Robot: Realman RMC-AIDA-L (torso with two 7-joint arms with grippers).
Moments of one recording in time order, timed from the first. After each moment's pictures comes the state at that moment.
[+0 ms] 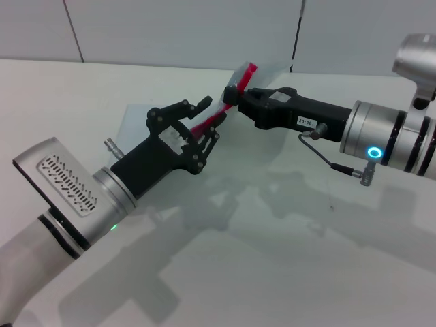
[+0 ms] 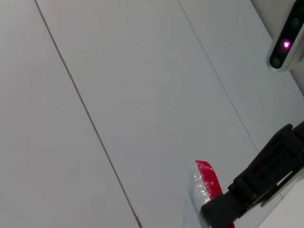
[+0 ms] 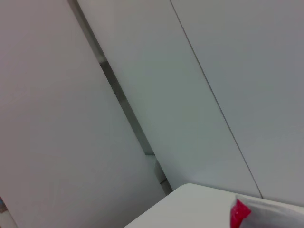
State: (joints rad) left arm -0.61 -2.04 0.17 -0.24 1.73 1.38 0.16; right arm 0.94 2.03 -0.01 0.02 -2.30 -1.23 1.22
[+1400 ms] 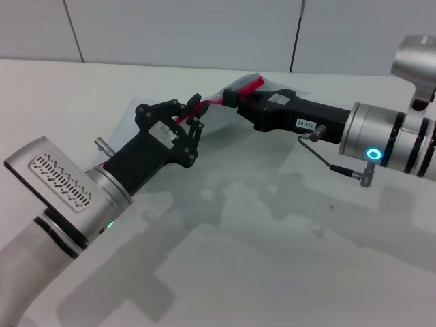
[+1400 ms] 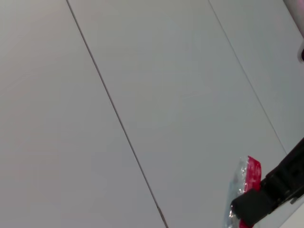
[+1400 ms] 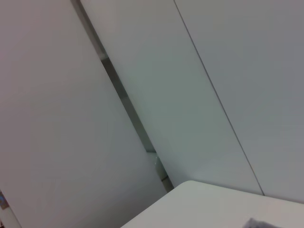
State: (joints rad) left arm -0.60 -2.04 0.14 -0.26 1.69 1.38 0.18; right arm 0.94 2.03 -0.02 0.02 -2.30 -1.23 1.22
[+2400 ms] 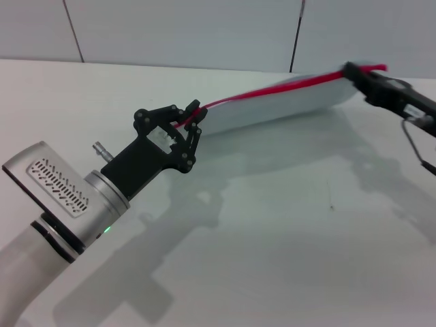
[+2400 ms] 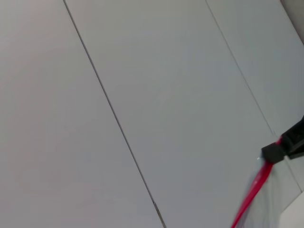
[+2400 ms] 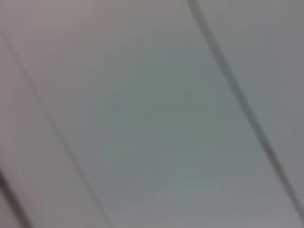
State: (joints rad) left arm -0.59 -2.03 0.15 -0.26 1.70 1.38 0.18; right arm 0.74 2.02 0.02 -0.17 -2.08 -1.25 1.26
